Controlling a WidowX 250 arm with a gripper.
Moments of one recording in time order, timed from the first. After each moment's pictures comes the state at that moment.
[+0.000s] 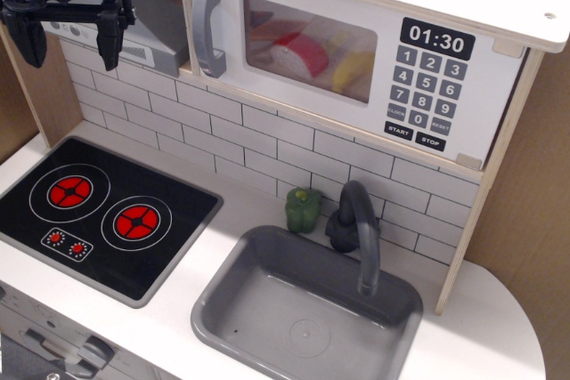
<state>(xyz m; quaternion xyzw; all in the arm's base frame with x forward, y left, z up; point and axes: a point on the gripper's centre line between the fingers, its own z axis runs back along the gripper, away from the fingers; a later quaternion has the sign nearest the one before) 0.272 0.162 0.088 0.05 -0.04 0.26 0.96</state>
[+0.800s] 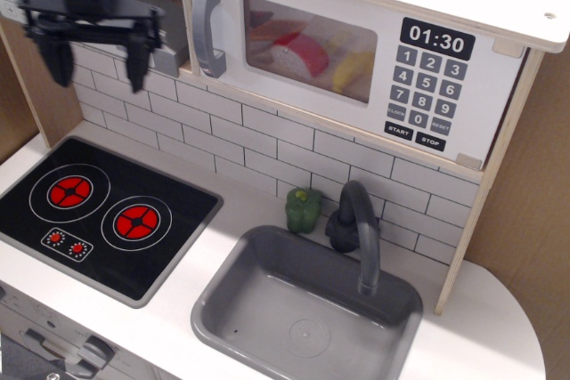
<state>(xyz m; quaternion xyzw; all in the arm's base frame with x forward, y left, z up) 0.275 0.128 0.073 0.04 -0.01 0.21 0.98</state>
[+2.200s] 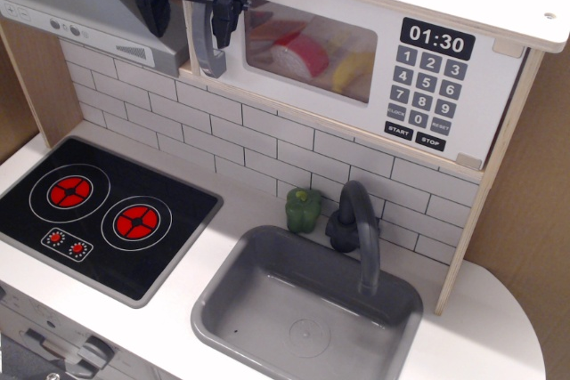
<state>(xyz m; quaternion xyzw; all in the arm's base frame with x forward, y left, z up) 0.347 0.096 0.086 0.03 -0.11 0.12 0.99</state>
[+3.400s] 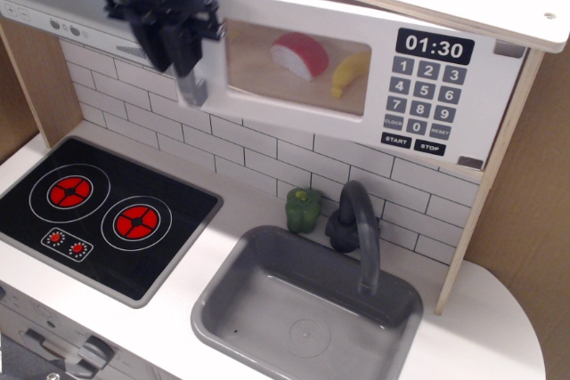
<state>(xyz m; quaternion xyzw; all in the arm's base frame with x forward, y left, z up) 0.290 0.091 0.084 -0.03 -0.09 0.03 0.99</state>
